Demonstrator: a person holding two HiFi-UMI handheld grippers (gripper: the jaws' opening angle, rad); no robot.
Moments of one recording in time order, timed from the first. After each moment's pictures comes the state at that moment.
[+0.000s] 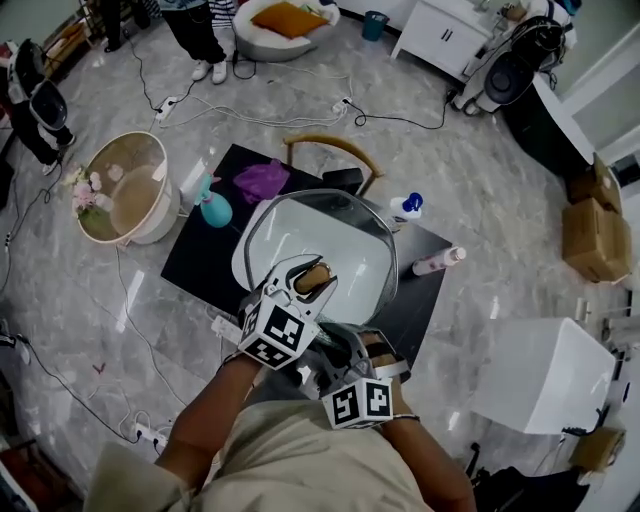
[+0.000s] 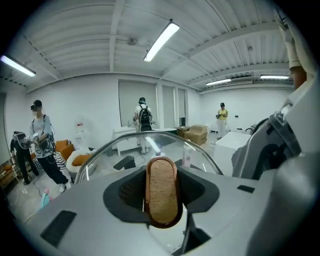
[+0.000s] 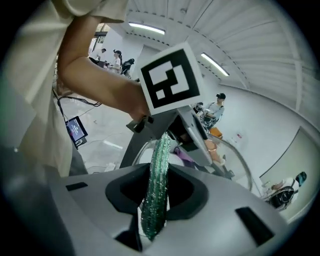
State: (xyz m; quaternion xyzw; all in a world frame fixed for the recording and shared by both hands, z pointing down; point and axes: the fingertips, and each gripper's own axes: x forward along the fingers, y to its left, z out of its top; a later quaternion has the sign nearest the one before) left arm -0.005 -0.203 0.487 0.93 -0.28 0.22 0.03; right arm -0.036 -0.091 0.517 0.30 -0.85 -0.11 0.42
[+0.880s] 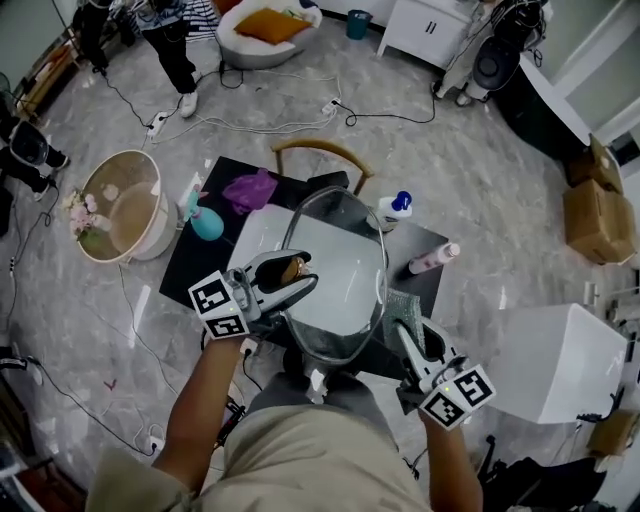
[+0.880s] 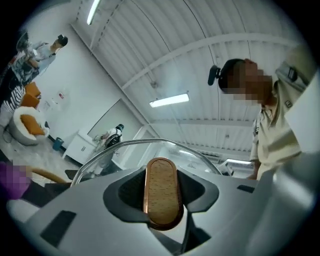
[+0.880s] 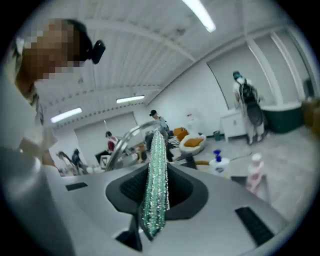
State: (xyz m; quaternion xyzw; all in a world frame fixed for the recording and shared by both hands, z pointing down) left arm -0.018 -0.215 0.429 0.96 -0.08 -0.13 0.22; right arm 0.122 -0.109 0.424 0.50 -0.83 0.24 0.00
